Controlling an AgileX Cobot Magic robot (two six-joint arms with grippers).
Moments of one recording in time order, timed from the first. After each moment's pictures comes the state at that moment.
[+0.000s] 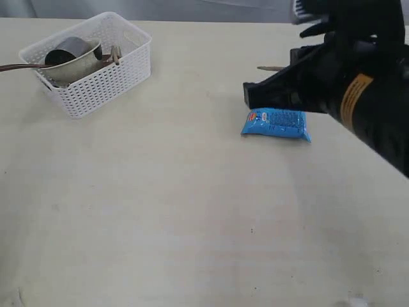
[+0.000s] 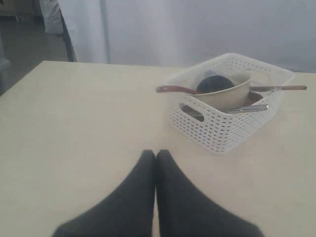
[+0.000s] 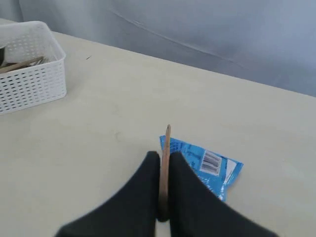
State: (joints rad) left arm 0.04 0.00 -0.07 0.05 0.41 -0.07; right arm 1.04 1.18 -0.65 -1.42 0.77 1.68
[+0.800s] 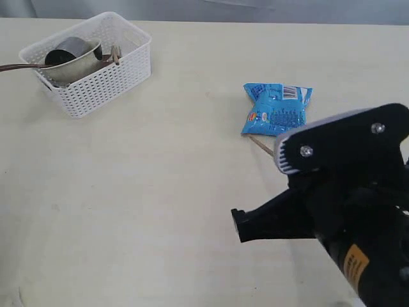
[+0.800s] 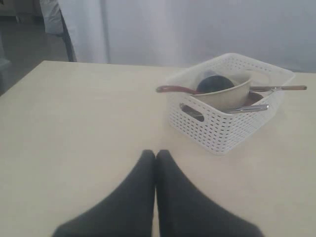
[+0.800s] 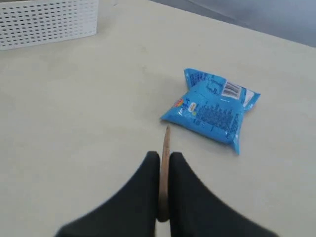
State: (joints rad) left arm 0.04 0.00 -0.07 0.05 0.41 -0.07; right arm 1.66 1.18 -0.51 -1.22 1.20 1.93
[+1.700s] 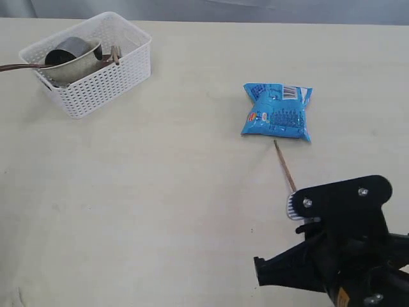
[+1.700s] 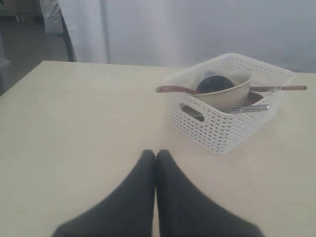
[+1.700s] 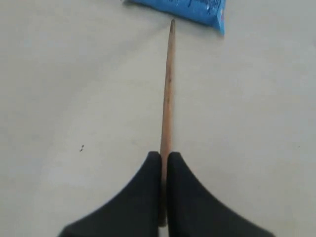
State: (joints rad) left arm 0.04 0.00 -0.07 0.05 0.41 -0.07; right arm 1.66 1.31 -0.38 -0.98 1.04 2.10
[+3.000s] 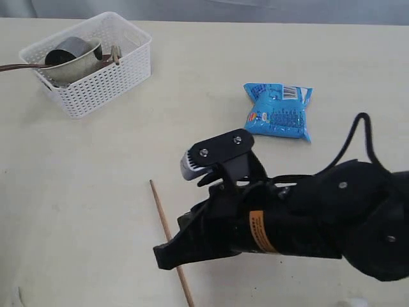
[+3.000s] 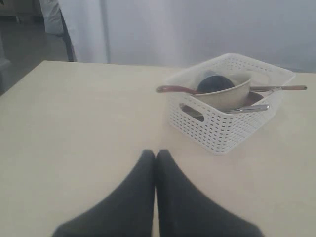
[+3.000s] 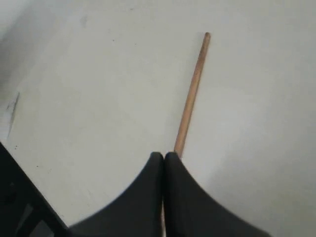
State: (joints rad) left arm 0.04 0.00 -0.07 0.05 0.41 -0.07; right arm 1.10 1.47 -0.54 -1.51 -0.03 2.04
